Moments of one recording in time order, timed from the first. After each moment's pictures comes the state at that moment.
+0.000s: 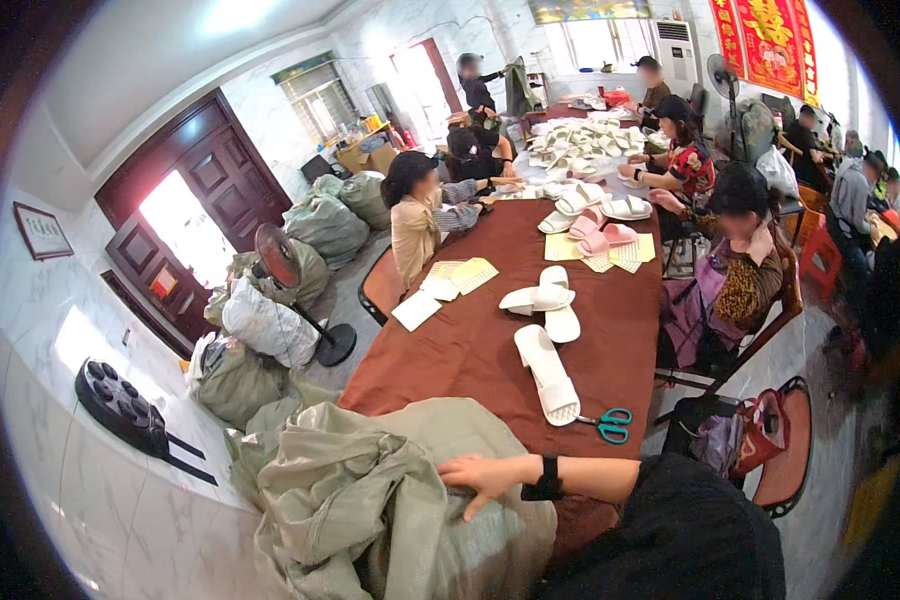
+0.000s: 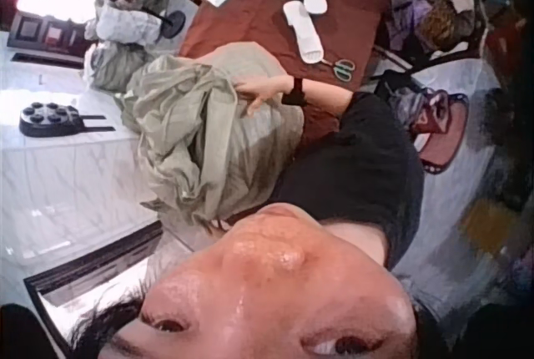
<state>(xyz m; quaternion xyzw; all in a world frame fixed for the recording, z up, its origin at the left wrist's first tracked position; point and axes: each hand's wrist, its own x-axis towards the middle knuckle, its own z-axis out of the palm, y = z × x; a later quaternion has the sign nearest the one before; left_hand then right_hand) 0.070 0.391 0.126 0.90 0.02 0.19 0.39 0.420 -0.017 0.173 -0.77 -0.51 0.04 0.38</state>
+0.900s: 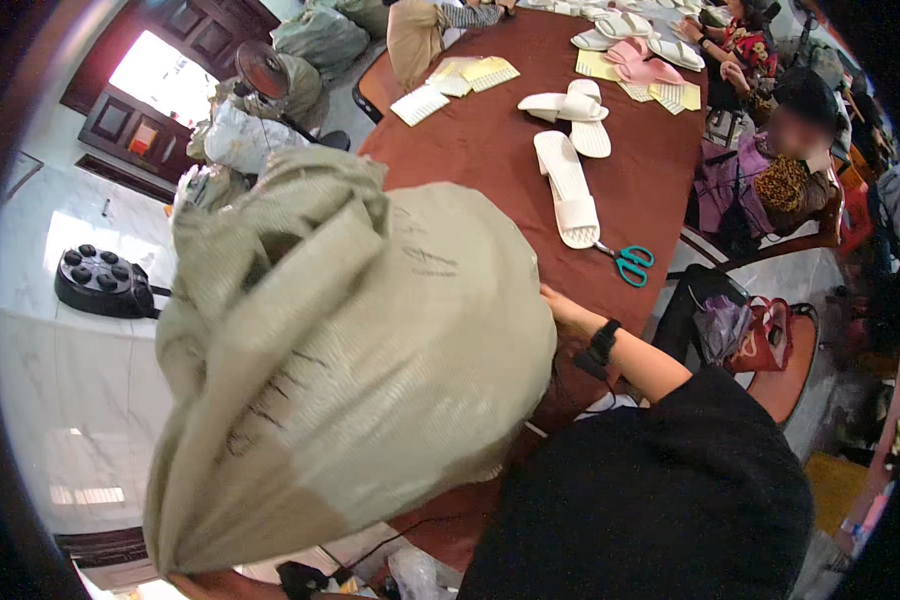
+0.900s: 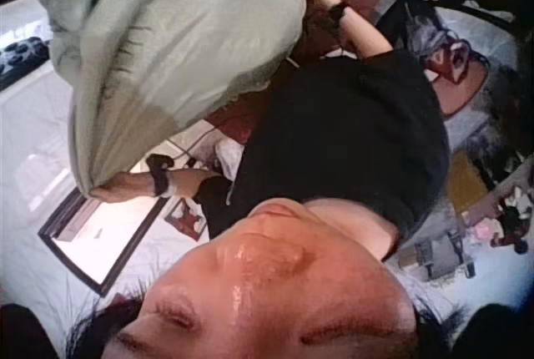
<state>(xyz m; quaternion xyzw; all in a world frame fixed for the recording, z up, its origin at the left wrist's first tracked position) 0.127 0.392 0.423 0.56 0.20 0.56 0.57 0.356 -0.049 0.045 -0.57 0.05 0.27 0.78</state>
